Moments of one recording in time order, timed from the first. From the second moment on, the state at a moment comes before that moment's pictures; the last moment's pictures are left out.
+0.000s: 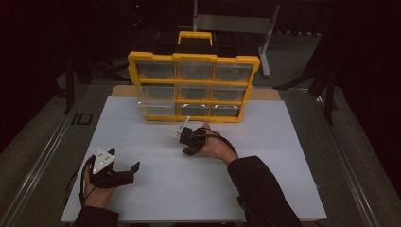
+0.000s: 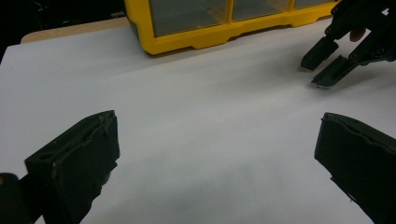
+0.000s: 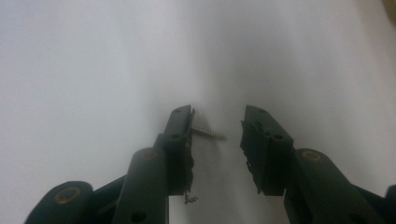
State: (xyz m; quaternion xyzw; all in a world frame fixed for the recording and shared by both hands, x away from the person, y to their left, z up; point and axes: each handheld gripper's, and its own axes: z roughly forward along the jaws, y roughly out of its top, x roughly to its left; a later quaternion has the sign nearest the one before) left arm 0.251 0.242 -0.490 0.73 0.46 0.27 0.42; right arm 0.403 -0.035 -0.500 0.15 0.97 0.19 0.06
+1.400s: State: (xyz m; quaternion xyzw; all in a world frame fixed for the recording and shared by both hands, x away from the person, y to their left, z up) left arm 0.251 0.242 -0.490 0.73 0.46 0.26 0.42; right arm 0.398 -0.028 -0.500 0.14 0.98 0.17 0.03
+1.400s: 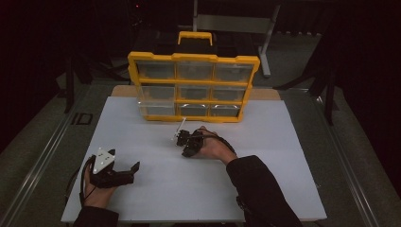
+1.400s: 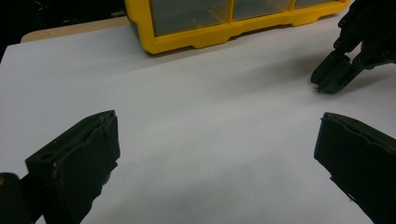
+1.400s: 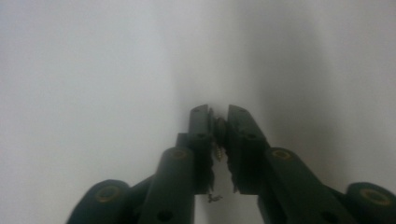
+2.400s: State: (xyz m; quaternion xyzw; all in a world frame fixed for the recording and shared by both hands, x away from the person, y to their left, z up) left arm 0.251 0.242 -0.490 0.73 0.46 0.27 0.42; right arm 0.397 -0.019 -0.494 0.15 0.97 0.17 0.04
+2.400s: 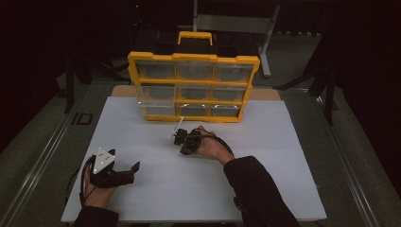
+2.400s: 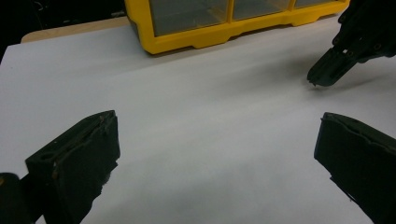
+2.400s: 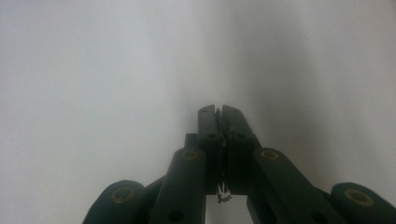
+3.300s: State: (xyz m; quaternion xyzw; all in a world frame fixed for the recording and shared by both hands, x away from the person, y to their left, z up) left arm 0.251 0.242 -0.490 0.73 0.46 0.27 0.42; right arm 0.395 -0.023 -0.434 0.12 0.97 0.19 0.07
